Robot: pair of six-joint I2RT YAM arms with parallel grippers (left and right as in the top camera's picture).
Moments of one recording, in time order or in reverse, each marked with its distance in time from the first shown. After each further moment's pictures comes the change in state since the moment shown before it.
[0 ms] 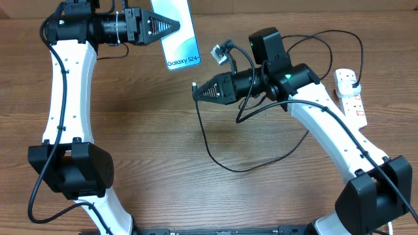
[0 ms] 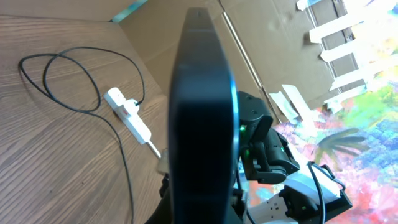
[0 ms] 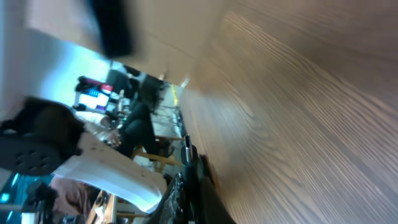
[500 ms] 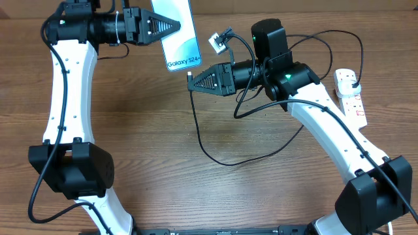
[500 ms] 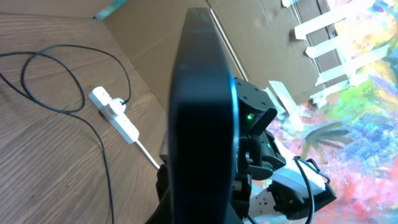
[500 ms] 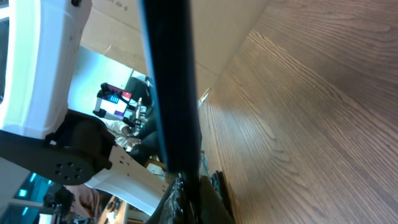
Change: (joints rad) left arm -0.009 0.000 0.000 0.002 0.048 -0.003; right arm 0.000 0.000 0.000 0.220 -0.055 0.180
